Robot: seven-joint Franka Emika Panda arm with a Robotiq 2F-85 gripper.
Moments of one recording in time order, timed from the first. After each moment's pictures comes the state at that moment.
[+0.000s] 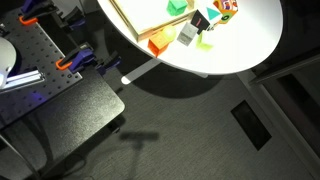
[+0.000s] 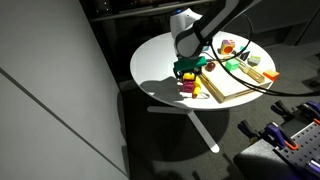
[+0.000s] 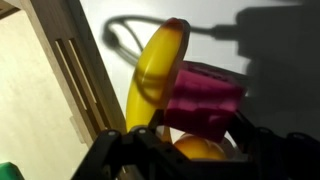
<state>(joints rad) 0.37 0.70 -0.01 -1.75 -0.13 2.30 0.93</state>
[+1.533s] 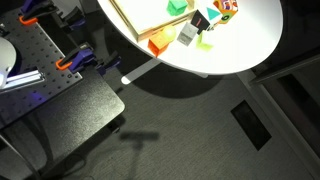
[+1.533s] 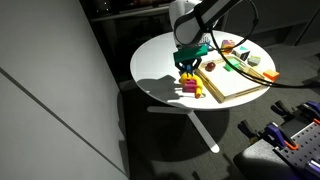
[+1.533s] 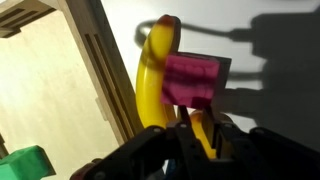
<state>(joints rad) 0.36 0.65 -0.01 -1.72 -0.13 2.19 0.93</state>
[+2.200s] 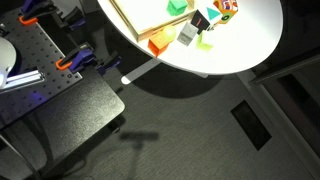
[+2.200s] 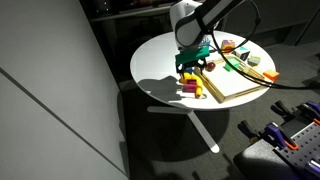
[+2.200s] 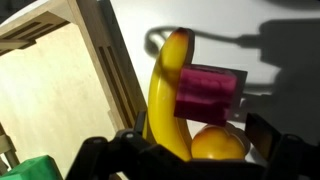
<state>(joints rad) 0.36 0.65 -0.01 -1.74 -0.13 2.16 0.93</state>
